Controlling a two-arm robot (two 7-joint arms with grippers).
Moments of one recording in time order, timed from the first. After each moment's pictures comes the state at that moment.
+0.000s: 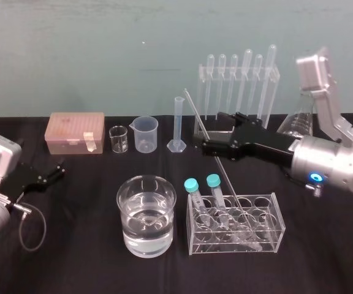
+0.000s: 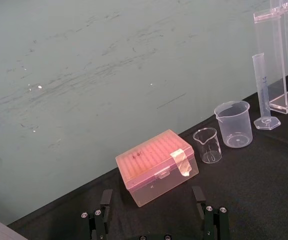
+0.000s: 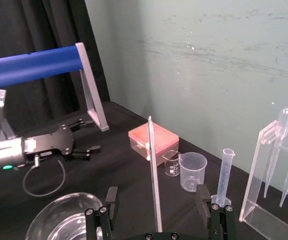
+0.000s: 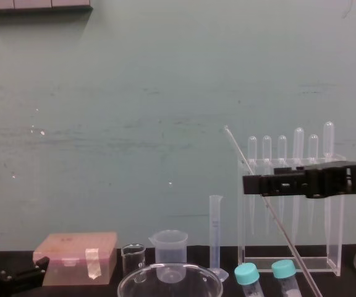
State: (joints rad) left arm -0.20 0.60 0.45 -1.41 -0.25 -0.12 0.03; right arm 0.41 0.62 -0.48 -1.60 0.68 0.27 0.50
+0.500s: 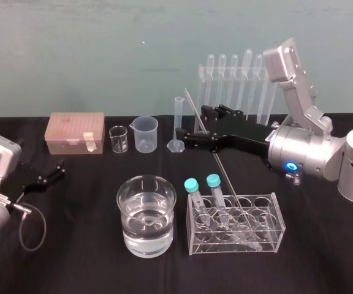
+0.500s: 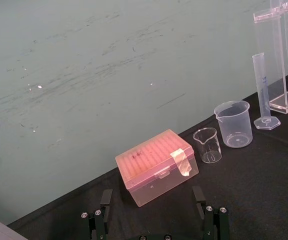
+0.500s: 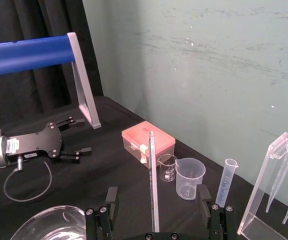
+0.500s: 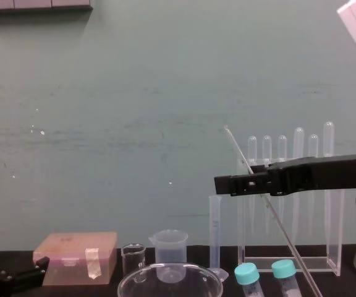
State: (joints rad) left arm -0.20 0.60 0.45 -1.41 -0.25 -0.12 0.03; right arm 0.50 0.55 -0.54 -1.54 0.60 0.31 0.46
